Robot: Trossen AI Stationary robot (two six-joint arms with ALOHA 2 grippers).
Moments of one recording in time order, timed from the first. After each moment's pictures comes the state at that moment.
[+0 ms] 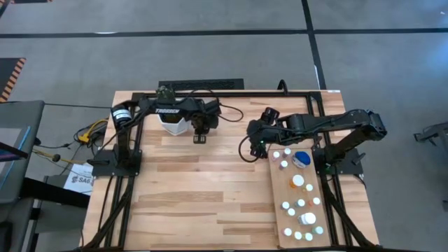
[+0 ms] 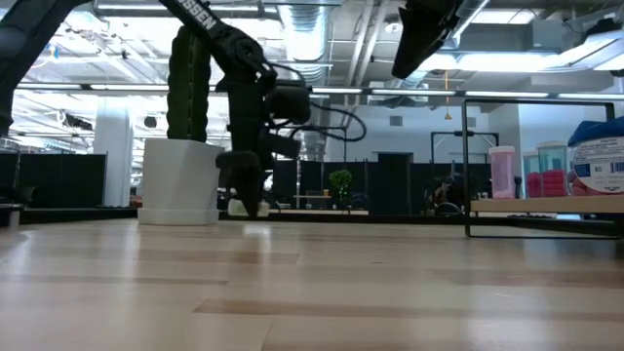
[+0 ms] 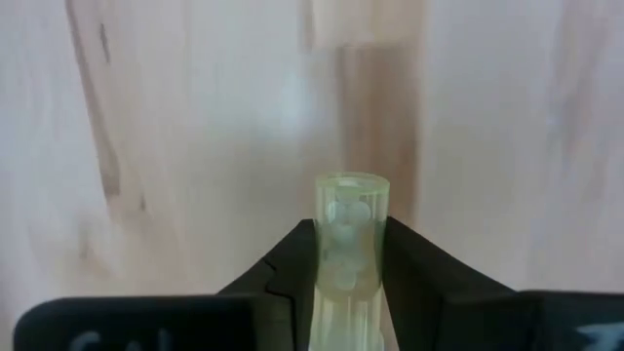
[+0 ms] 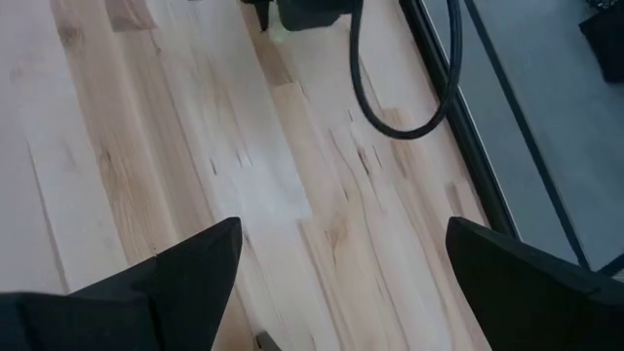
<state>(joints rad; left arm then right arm) 0.42 1.93 1.31 -0.78 -0.06 0.45 0.08 1.49 1.41 -0.98 0.52 0.23</state>
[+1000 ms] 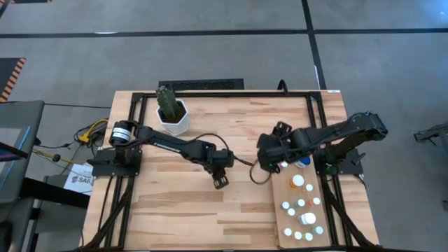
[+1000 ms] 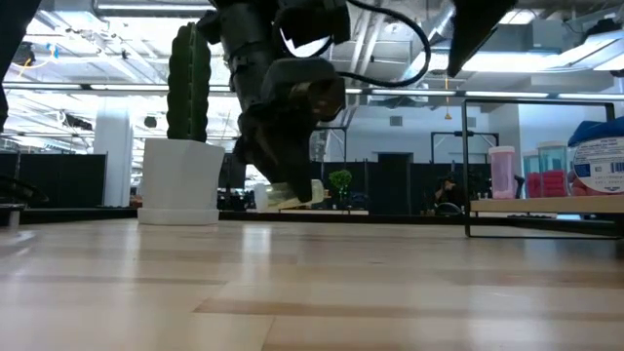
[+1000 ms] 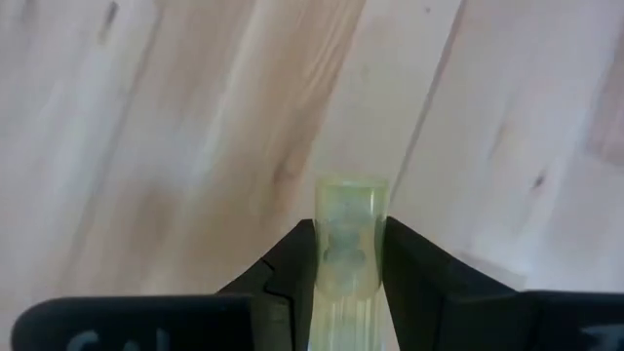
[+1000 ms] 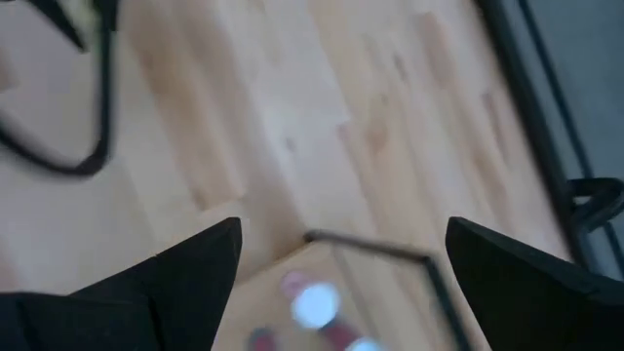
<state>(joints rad) -0.10 1.93 1.34 -0.59 0.04 -0.49 0.25 1.49 1.41 -1.27 0.52 0.55</state>
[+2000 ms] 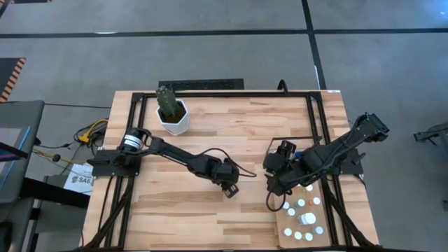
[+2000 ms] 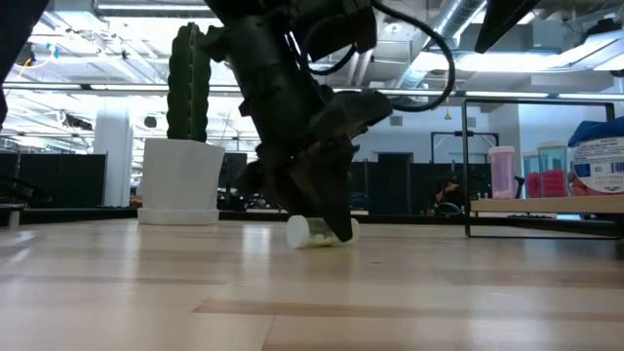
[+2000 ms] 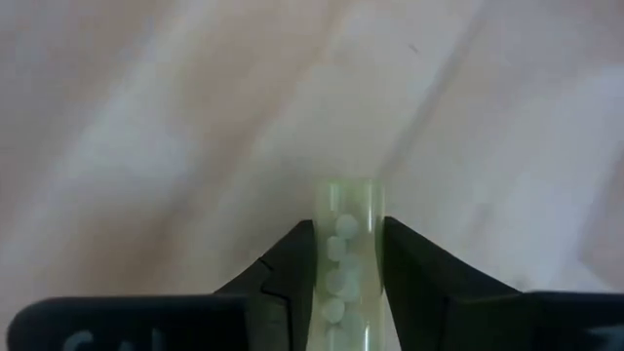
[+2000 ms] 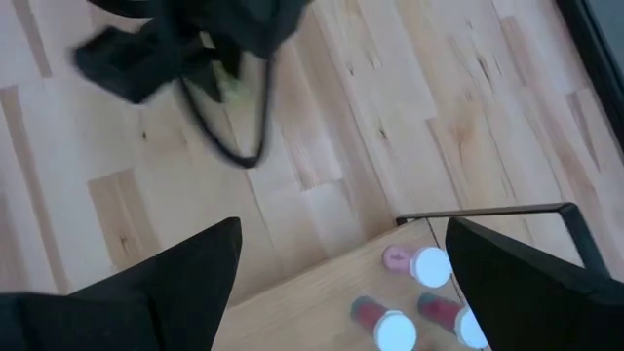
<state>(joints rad) -0.19 2.07 1.38 -0.43 -0.11 -0.80 0.51 1.49 1.41 -1.25 0.49 0.77</state>
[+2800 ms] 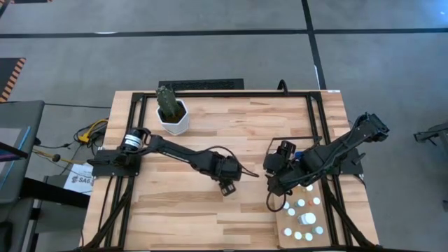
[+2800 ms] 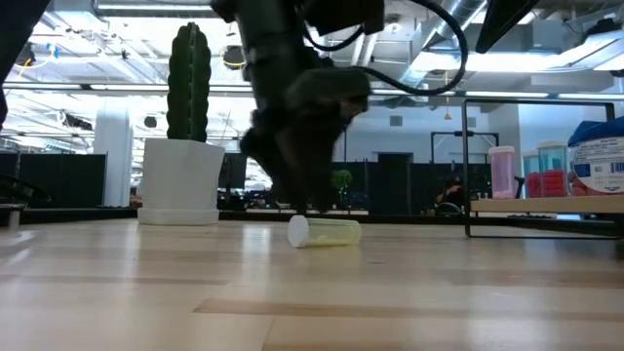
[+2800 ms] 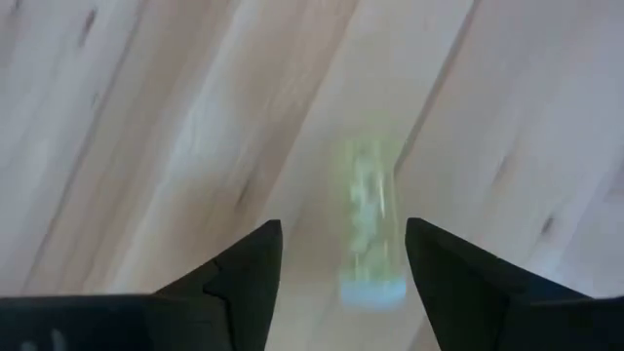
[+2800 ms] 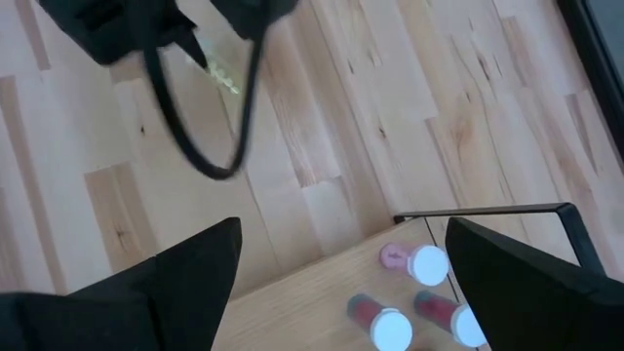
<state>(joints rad) -0.19 2.07 1.54 -0.73 -0.11 -0.63 0.51 1.49 1.41 -1.25 0.49 0.75</state>
